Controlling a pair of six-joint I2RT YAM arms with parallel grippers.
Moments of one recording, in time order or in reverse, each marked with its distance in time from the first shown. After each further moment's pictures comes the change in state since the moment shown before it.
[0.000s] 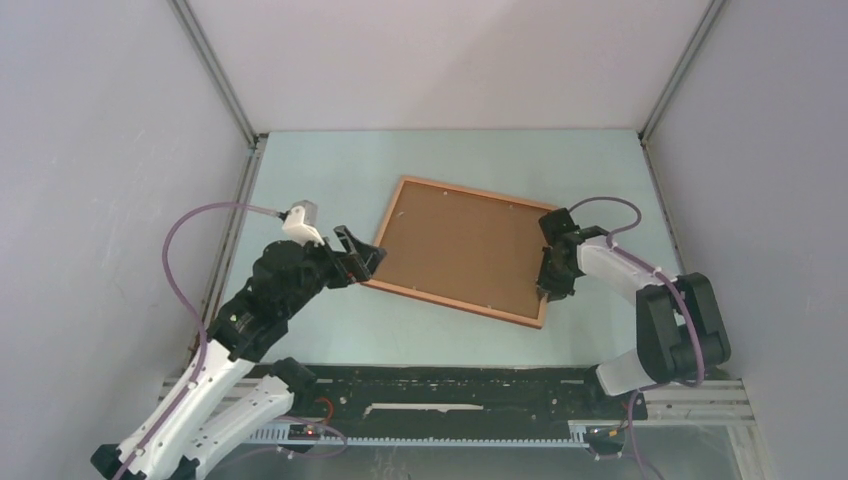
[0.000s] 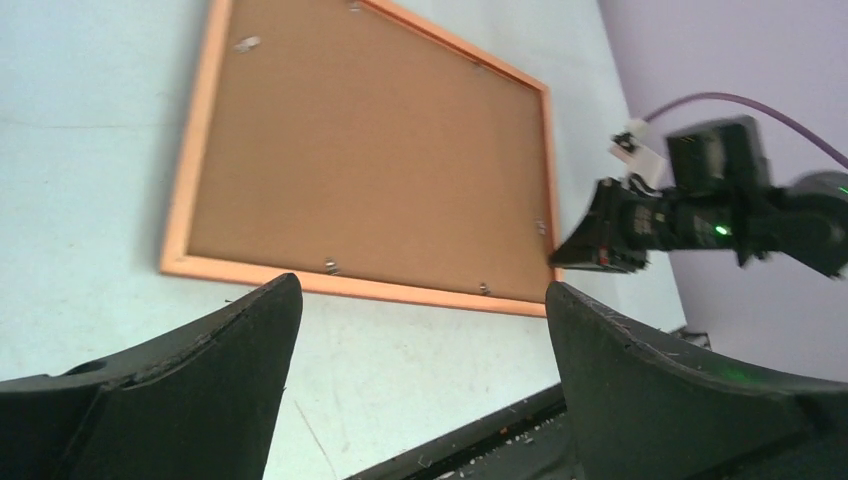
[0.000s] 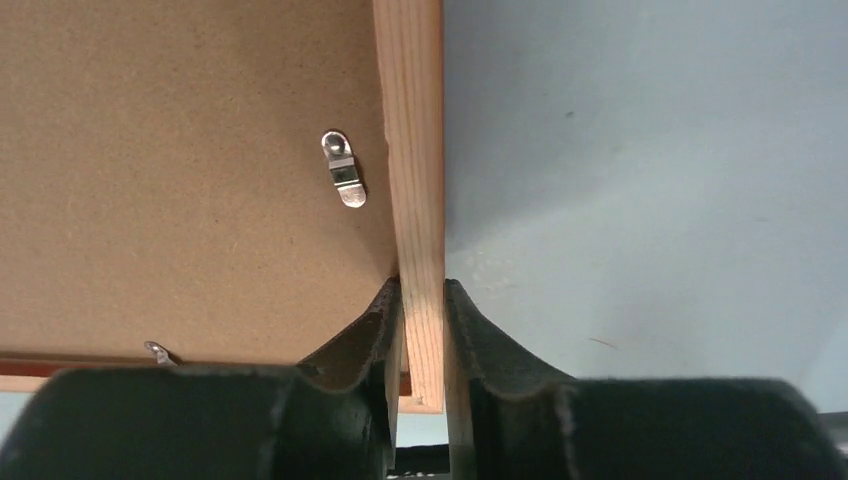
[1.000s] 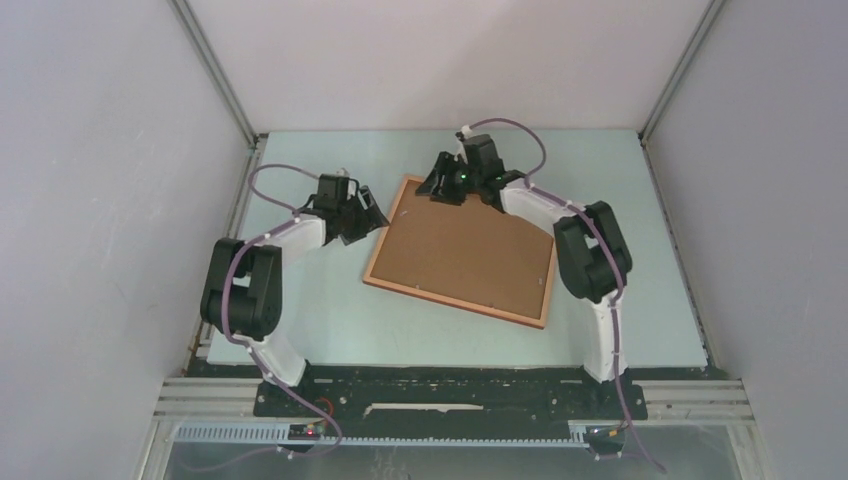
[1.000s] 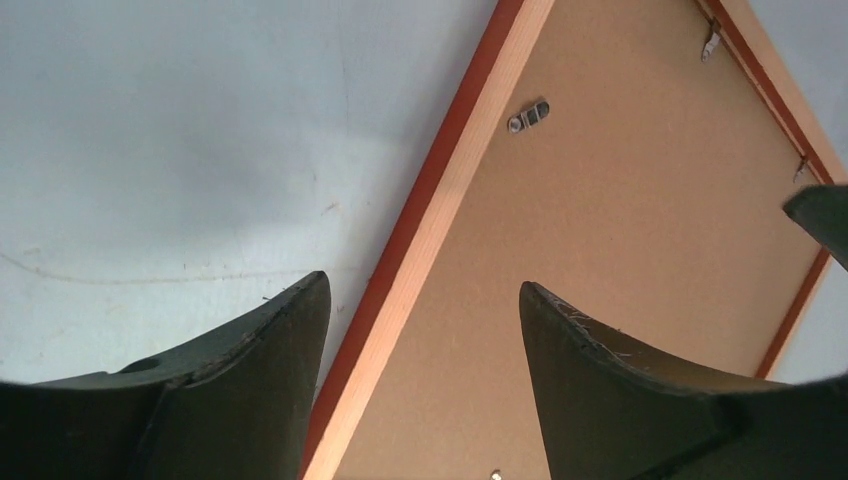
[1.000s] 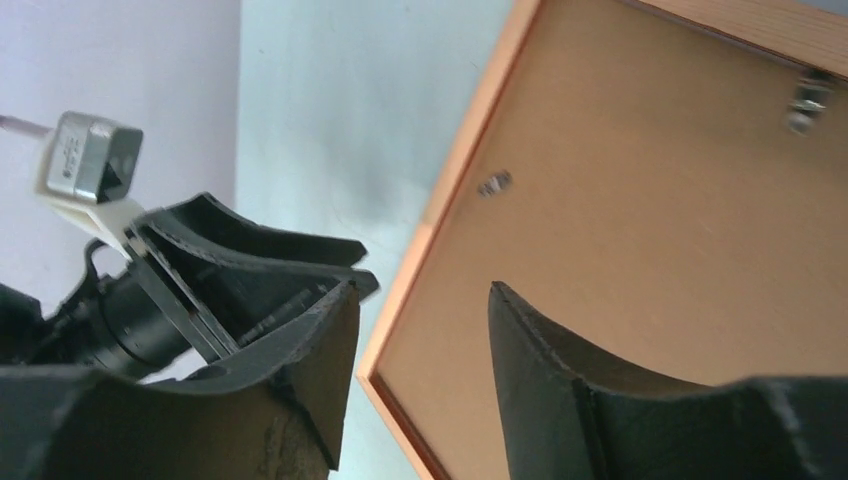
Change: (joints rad) left arm 0.413 1.062 0.200 0.364 0.243 0.040; right arm 0.183 0.568 0.719 0.637 -0.431 0.127
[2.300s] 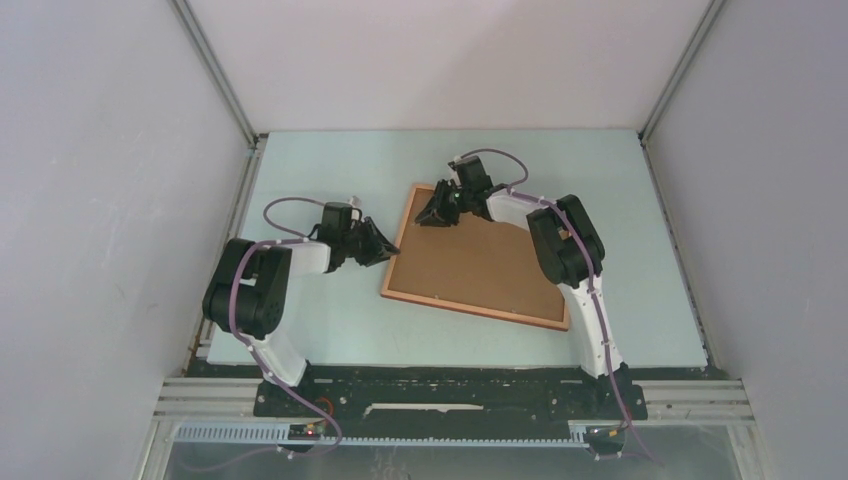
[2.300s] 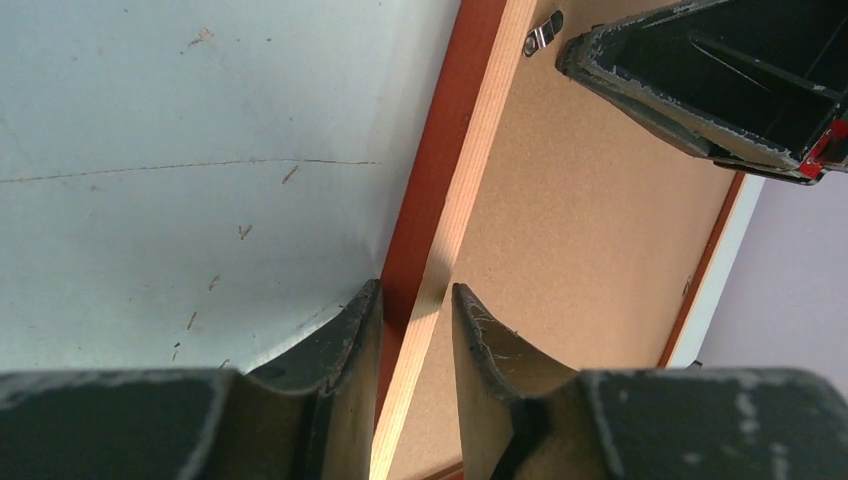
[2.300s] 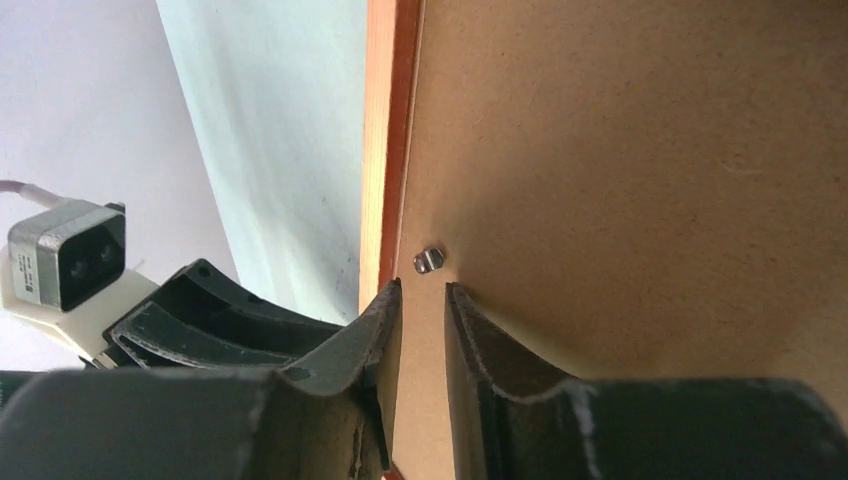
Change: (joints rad) left arm -0.030 0.029 -0.241 0.305 0.249 -0.119; right arm 0.003 0.287 0.109 0.015 -0.165 0.123
